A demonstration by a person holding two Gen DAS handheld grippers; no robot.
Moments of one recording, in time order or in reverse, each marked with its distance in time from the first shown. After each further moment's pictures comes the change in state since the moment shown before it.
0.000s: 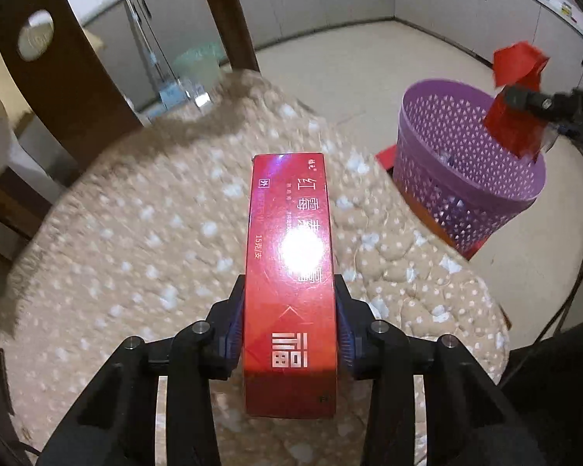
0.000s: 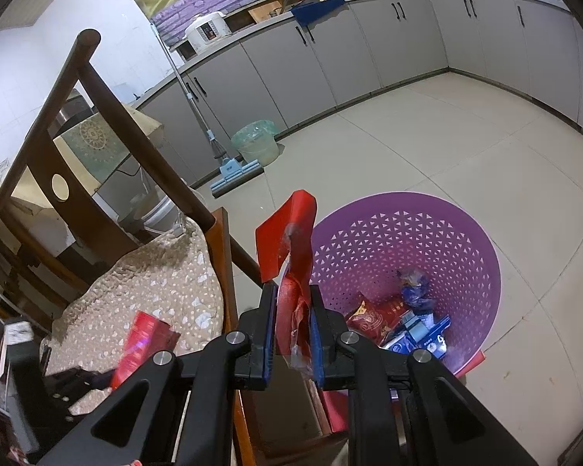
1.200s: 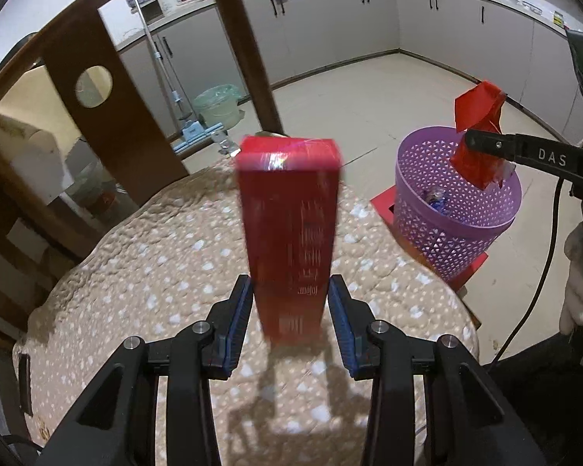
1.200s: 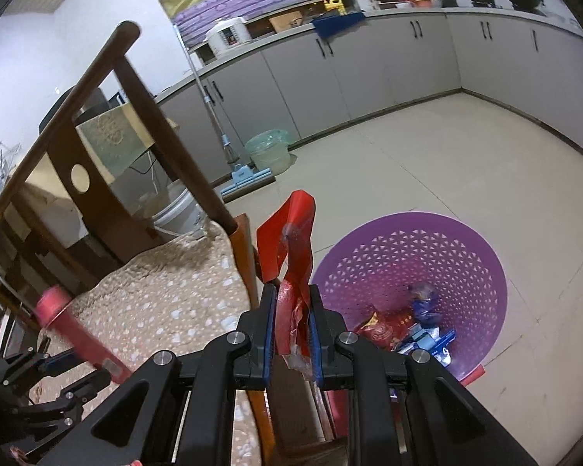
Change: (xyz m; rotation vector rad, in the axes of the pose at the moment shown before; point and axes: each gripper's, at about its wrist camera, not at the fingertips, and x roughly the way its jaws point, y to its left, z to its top) left arm -0.066 0.002 0.000 0.004 -0.125 0.054; right arm -0.012 0.023 0.000 -0.063 -0.039 0.012
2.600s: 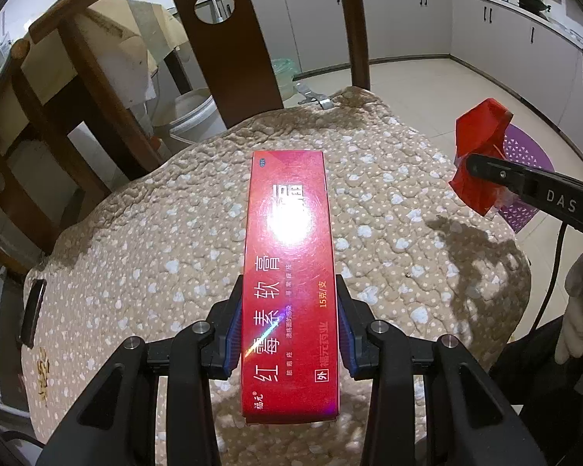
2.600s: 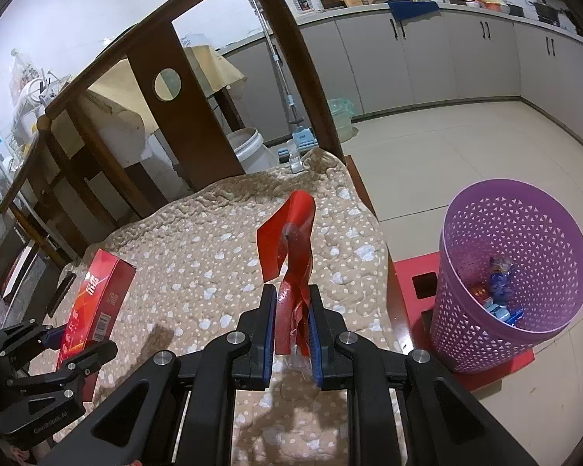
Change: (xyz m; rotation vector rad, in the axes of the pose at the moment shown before) left arm -0.029 0.078 -0.080 -0.155 0.050 0.098; right arm 0.018 0.112 -0.067 -0.167 0.097 0.129
